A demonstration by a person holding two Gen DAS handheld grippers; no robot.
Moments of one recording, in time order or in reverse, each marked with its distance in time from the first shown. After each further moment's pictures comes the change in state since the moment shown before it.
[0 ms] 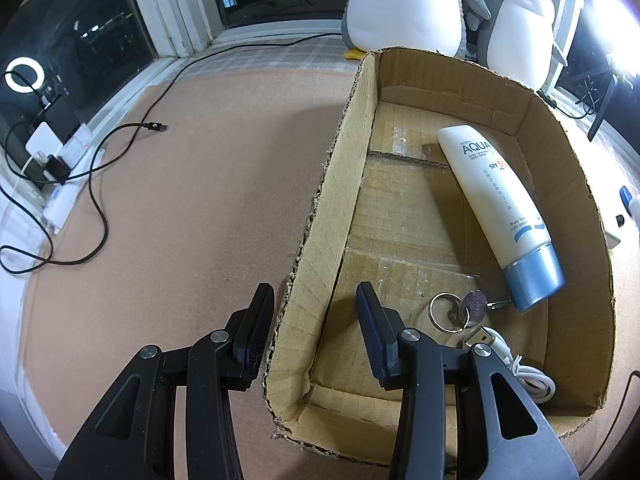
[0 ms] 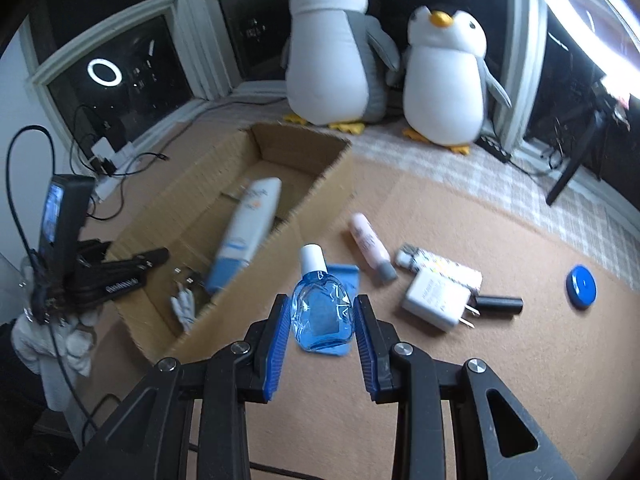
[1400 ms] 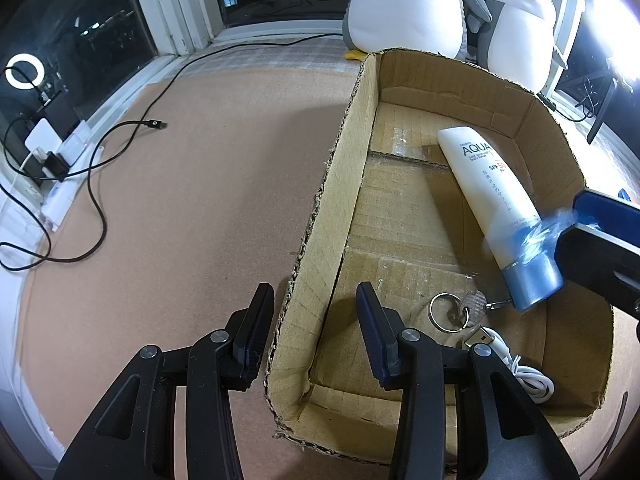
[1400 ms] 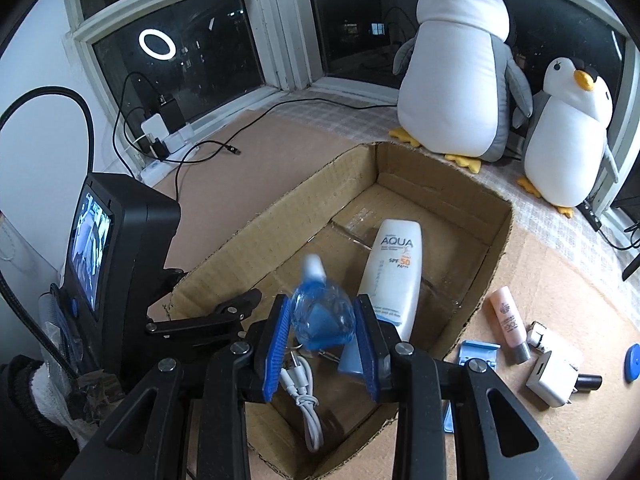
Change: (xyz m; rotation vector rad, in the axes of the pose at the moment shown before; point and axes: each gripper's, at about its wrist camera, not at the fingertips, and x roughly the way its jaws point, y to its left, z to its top) left arm 0.000 0.002 -0.002 -0.009 -0.004 -0.015; right arm 0.048 0.107 0.041 -0.144 0.003 0.107
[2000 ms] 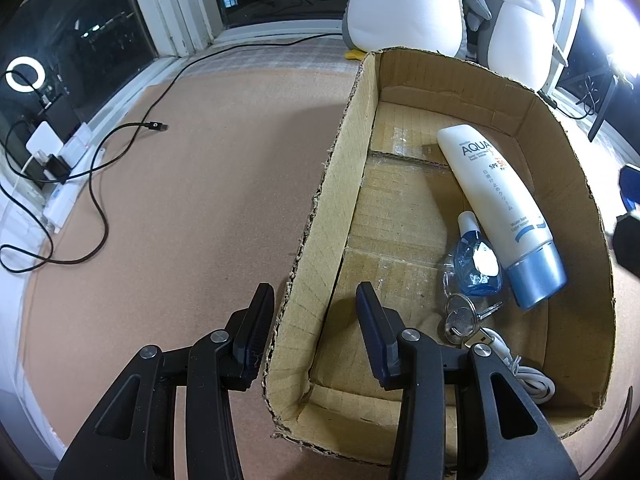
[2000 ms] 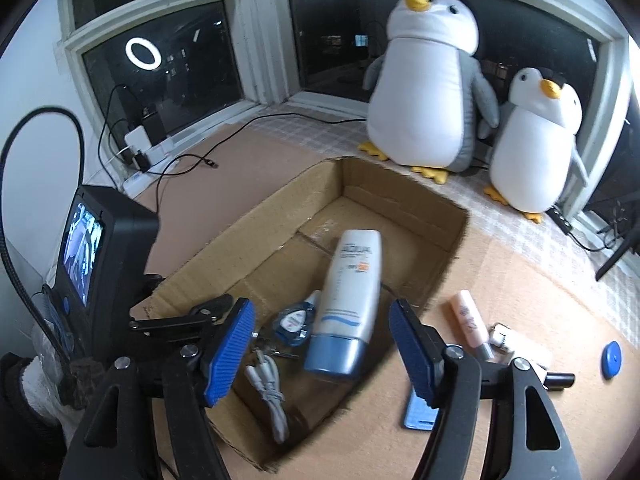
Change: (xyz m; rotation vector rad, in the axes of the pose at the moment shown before) left arm -0.002 0.002 -0.002 0.007 0.000 0.007; right arm -0.020 -0.020 -0.004 0.017 -0.046 -0.078
